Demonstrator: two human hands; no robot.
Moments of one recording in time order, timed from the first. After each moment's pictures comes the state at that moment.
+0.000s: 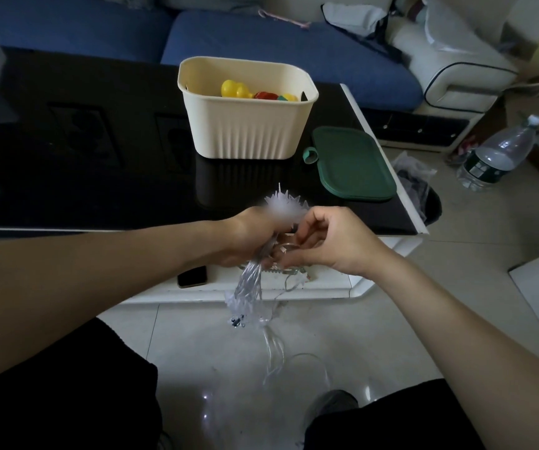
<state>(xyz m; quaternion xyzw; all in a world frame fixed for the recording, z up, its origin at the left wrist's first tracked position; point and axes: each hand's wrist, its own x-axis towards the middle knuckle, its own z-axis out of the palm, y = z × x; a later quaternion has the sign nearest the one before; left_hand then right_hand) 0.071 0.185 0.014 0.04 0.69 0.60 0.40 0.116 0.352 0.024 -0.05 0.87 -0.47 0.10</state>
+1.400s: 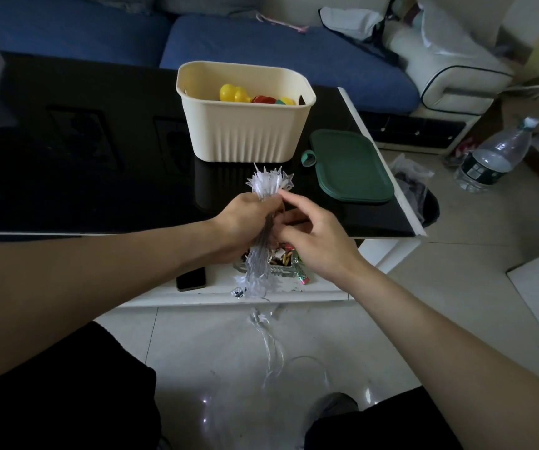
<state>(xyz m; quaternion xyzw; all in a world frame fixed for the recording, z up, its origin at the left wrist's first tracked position) 0.060 0.184 0.007 0.02 0.67 0.71 0.24 0.115 0.318 0.015 0.01 0.83 -0.55 0.02</state>
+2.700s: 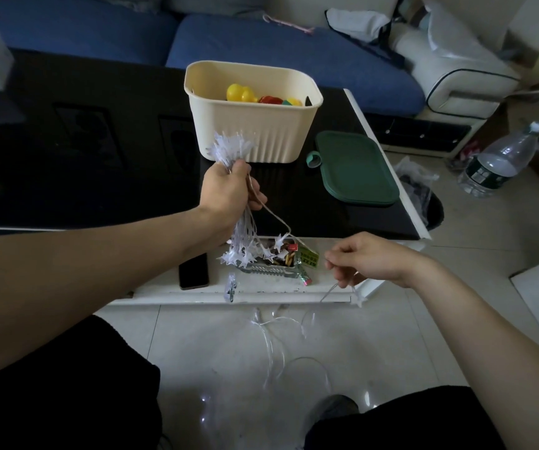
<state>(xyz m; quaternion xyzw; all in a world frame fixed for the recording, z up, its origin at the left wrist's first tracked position) 0.040 0.167 0.020 -0.07 0.66 0.75 0.02 0.109 0.401 0.006 0.06 0.87 -0.40 0.29</state>
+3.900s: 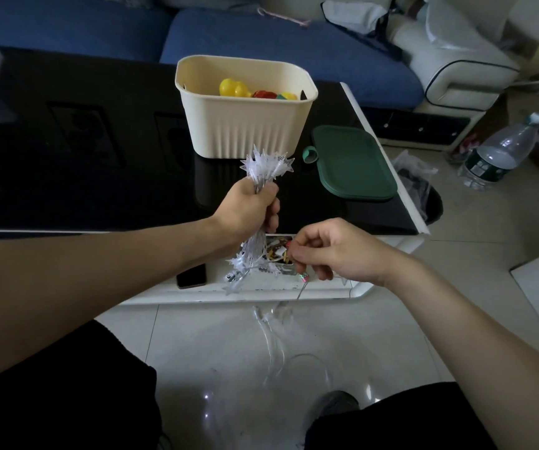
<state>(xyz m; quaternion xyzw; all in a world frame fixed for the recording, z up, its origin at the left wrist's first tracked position) 0.054 0.184 0.008 0.05 0.73 0.66 0.14 0.118 0.359 0.027 -0.07 0.84 -0.48 0.23</state>
